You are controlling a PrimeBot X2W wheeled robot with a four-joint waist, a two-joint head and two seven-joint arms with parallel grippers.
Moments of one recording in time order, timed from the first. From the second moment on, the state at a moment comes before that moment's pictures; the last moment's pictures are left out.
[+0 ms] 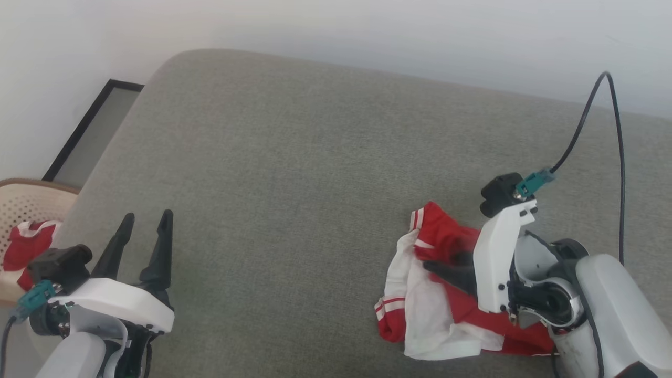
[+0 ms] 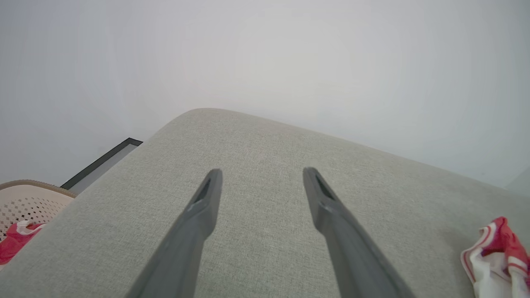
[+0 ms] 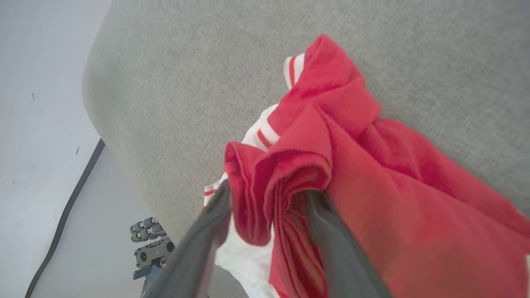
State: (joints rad) left arm -0.20 0.47 -0.26 0.23 -0.78 0.04 -0.24; right arm -0.37 -0.22 0.26 0.15 0.70 0.13 0.94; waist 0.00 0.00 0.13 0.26
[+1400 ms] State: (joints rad) left arm -0.04 0.56 -0.18 0.24 -0.80 0.05 -0.26; right arm -0.15 -0.38 -0.01 0.17 0.50 0.13 0.18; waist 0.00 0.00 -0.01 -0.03
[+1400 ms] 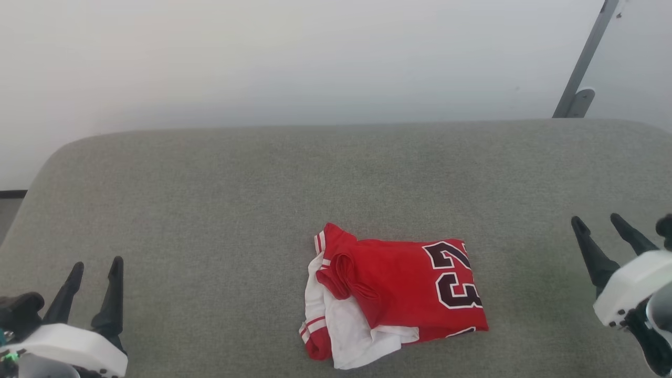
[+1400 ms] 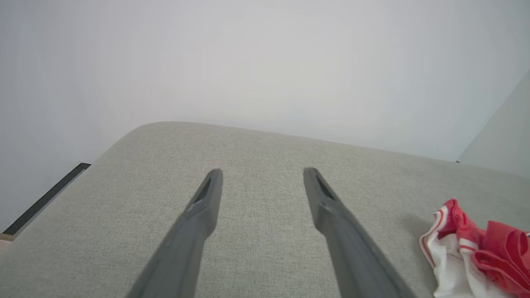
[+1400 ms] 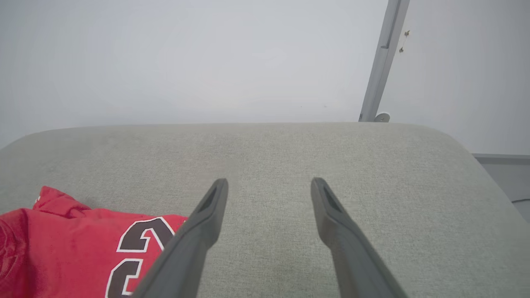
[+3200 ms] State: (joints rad) left arm -0.04 0.50 -0.19 0.24 -0.73 0.01 -0.25; right arm -0.14 -0.35 0.14 0.22 0.58 0.13 0.40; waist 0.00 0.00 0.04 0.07
